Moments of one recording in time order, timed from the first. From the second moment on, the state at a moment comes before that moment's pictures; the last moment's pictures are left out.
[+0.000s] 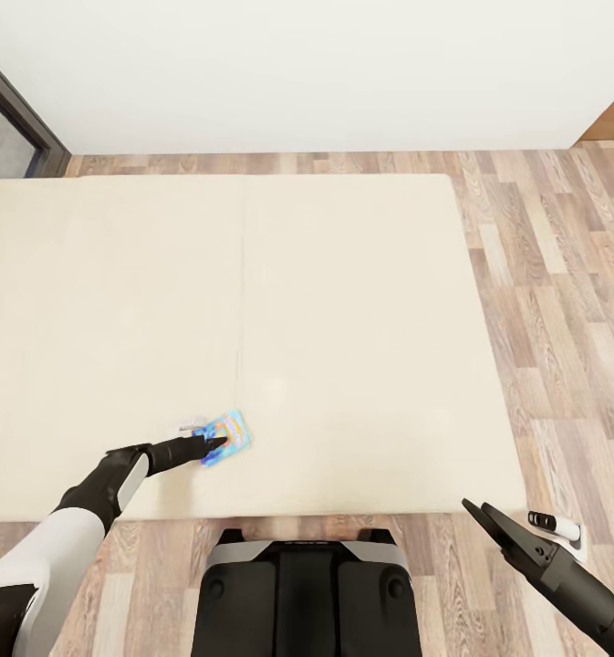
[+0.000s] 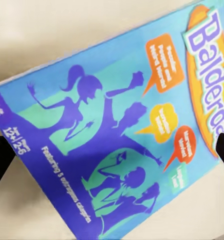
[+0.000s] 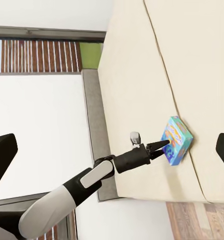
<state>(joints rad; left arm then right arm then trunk) -0.85 0.16 0.07 -0.50 0.14 0.38 -0.55 0.04 -0.15 -0.44 -1.60 -0.84 0.78 1.12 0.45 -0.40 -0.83</state>
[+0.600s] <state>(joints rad) -0.85 0.17 0.07 -0.50 0.14 0.38 -0.55 0.04 -0.15 -0.44 -1.60 -0.84 0.78 1.12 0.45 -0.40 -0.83</state>
